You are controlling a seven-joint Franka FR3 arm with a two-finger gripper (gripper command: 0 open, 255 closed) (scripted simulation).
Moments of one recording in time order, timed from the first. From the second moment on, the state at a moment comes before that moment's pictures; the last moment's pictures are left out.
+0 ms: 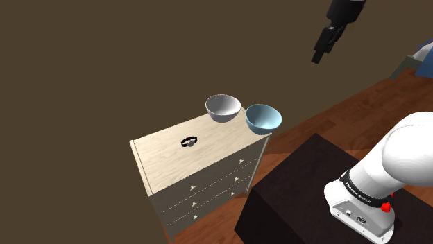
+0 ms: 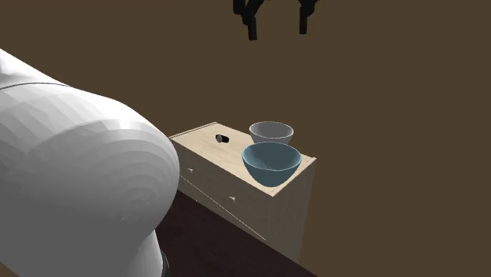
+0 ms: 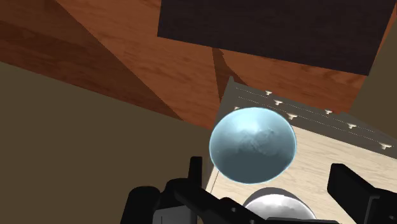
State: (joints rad) arm 0.02 -0.77 -0.05 -2.36 -0.12 1.64 -0.15
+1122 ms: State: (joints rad) arm 0.12 -0.39 0.06 -2.38 0.06 1.98 0.02
